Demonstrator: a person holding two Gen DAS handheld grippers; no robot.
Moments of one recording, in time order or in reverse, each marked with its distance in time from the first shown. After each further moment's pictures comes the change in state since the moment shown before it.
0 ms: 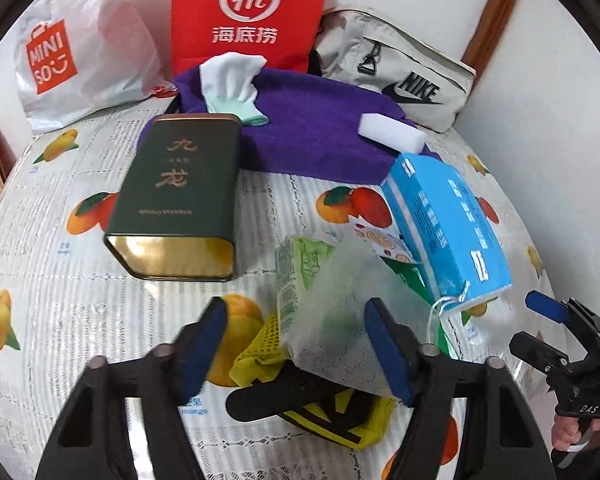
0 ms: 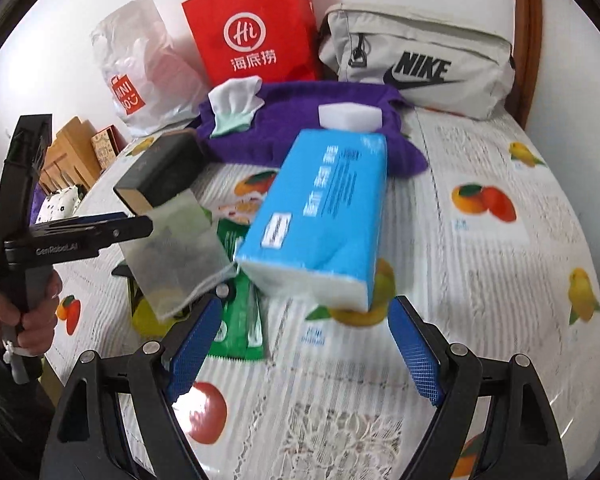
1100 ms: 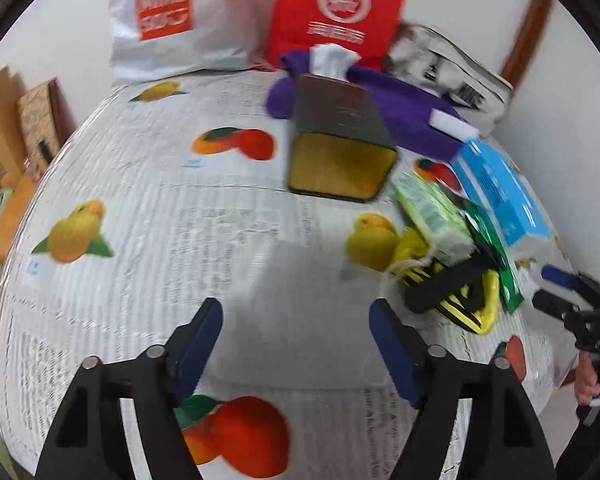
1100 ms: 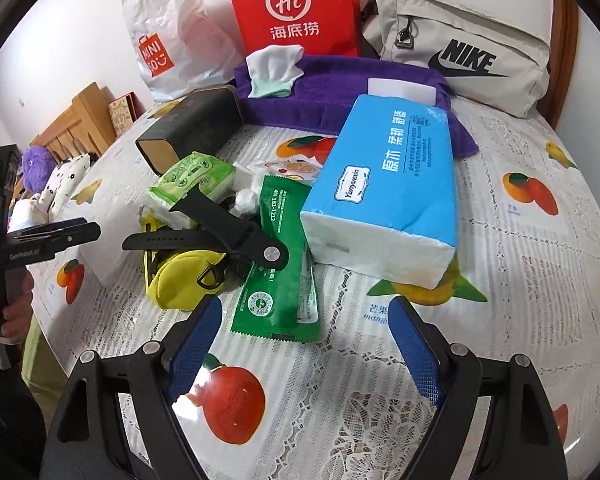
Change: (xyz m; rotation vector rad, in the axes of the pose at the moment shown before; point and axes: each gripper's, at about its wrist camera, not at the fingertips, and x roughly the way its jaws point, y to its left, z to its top) left arm -0.037 0.086 -0.068 -0.063 -0.018 0.093; right arm 0.024 0.041 -0.018 -0.089 0.049 0.030
